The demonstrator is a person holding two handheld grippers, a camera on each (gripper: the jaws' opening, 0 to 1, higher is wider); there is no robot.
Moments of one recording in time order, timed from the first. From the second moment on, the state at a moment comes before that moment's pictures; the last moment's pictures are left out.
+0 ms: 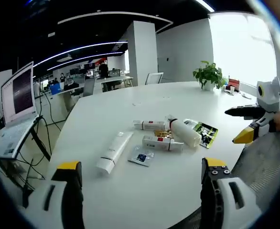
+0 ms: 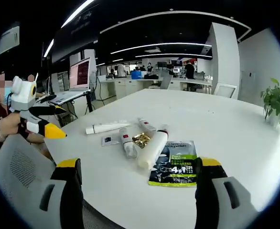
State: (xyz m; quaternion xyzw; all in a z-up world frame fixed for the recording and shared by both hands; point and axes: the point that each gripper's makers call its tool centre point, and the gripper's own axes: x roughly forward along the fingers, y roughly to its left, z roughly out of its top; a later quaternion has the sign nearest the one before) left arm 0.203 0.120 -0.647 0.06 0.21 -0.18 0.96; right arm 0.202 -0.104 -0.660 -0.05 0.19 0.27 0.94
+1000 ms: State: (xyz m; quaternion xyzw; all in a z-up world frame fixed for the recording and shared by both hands) left arm 0.207 0.113 -0.647 0.06 0.21 -0.20 0.96; right arm 0.211 -0.108 -0.659 -0.07 0.20 0.26 0.94
